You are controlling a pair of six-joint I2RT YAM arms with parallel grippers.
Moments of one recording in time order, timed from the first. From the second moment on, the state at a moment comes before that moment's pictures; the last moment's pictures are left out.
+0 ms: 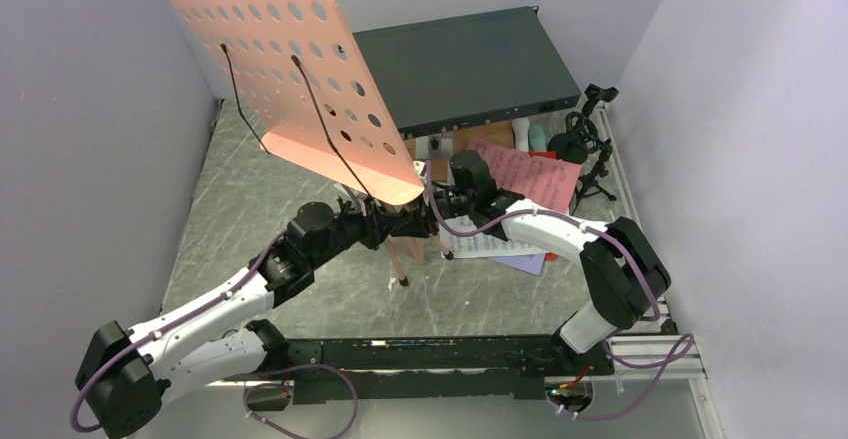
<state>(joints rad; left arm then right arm) -0.77 0.92 0.57 0.19 0.02 -0.31 0.68 1.57 0.94 0.20 -0.93 -0.23</state>
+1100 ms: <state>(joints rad) -0.79 0.87 0.58 0.17 -0.01 -0.56 0.64 1.52 0.86 0.37 -1.07 0.09</state>
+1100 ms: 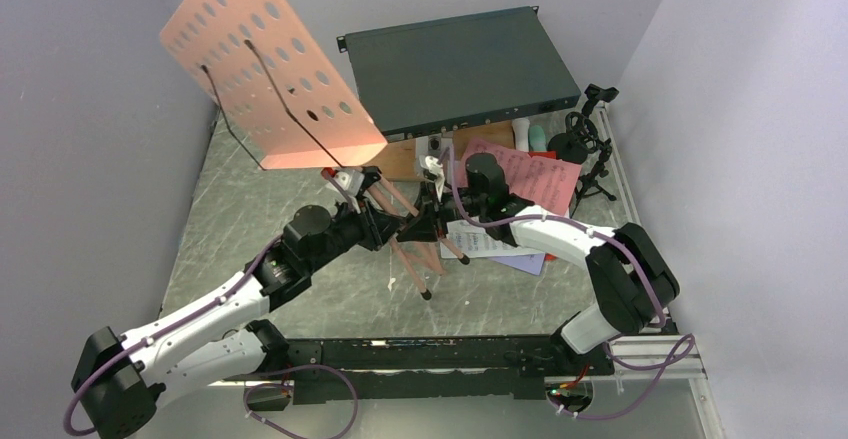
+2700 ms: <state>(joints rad) -0.79 0.78 0.32 -0.02 -0.42 -1.20 0.79 1.83 0.91 0.41 -0.84 0.52</state>
